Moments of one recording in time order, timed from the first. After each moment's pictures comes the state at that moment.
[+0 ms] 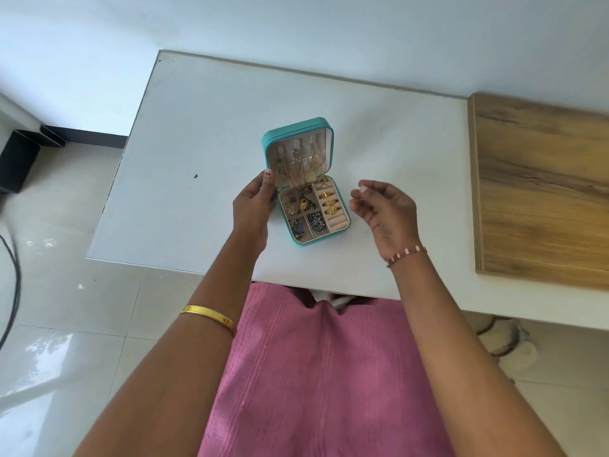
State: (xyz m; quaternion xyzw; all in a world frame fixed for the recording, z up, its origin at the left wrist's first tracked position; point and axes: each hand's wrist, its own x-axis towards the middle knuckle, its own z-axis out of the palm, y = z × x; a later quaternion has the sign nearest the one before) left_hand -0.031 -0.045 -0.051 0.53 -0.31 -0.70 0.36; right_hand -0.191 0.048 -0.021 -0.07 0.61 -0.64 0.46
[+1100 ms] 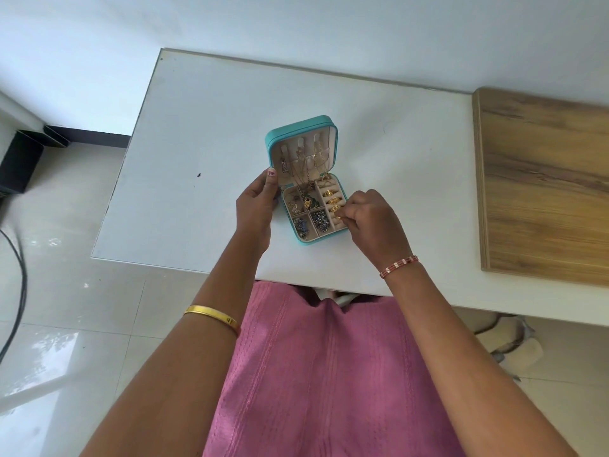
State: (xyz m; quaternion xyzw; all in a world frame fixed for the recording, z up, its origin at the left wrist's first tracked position) left_hand -0.030 -0.044 -0.053 0.52 -0.33 -0.70 0.36; right_hand -0.181 0.055 -0.039 -0.66 0.72 -0.19 0.10
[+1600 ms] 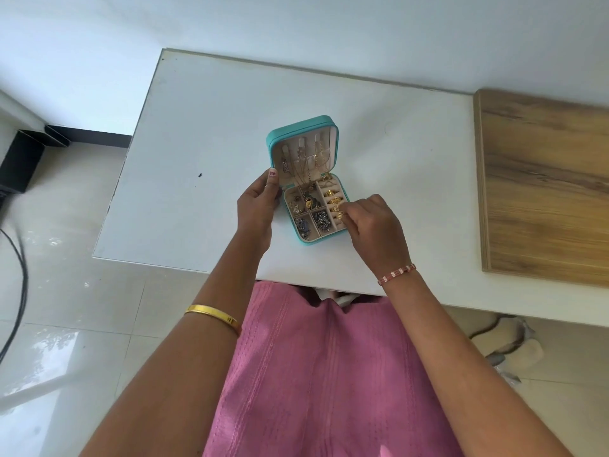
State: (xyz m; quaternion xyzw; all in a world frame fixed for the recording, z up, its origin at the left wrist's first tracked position) left_hand -0.029 -0.044 -0.054 0.52 -0.33 -0.70 0.35; right_hand -0.176 0.065 -0.043 -0.65 0.73 -0.21 0.02
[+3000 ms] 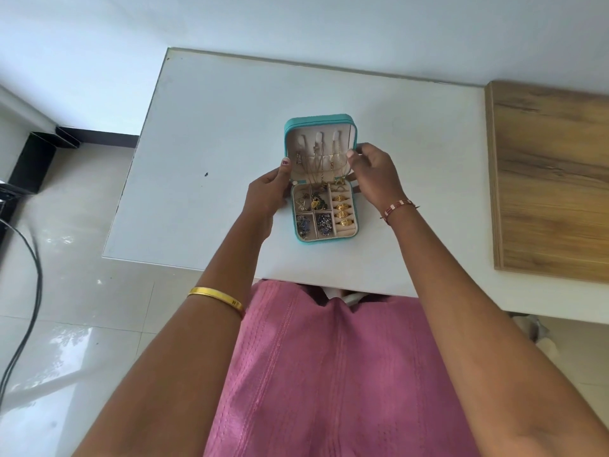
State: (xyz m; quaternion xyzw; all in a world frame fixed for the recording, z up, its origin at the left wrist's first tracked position) left_hand -0.031 -0.064 -0.048 0.57 -0.43 -0.66 0.23; right_hand -0.196 -0.011 -0.034 -0.39 0.76 -0.39 0.34
